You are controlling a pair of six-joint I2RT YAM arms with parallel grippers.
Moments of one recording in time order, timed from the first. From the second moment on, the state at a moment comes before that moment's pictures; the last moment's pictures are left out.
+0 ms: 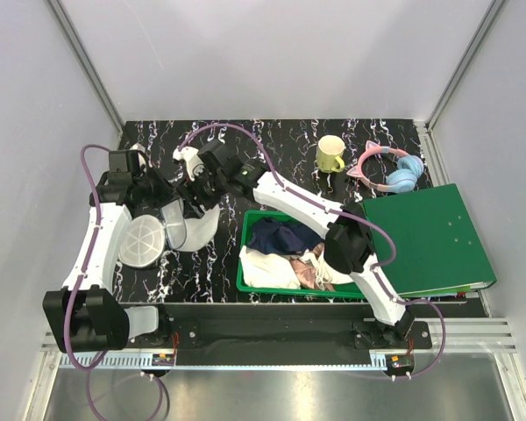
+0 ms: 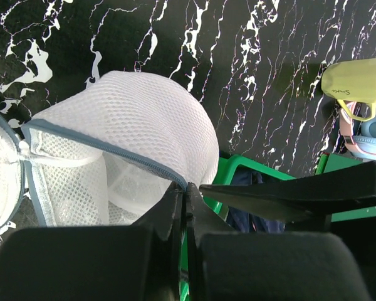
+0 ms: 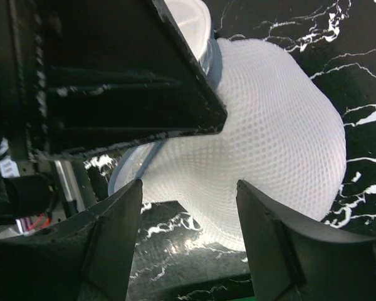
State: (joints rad) left arm 0.06 1.24 1.09 -0.67 0.30 -0.61; right arm 0.94 2.29 2.23 -0.60 -0.38 0.09
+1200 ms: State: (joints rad) left arm 0.08 1.42 1.21 -0.74 0.03 -0.58; right arm 0.88 2.04 1.81 -0.58 -0.18 0.35
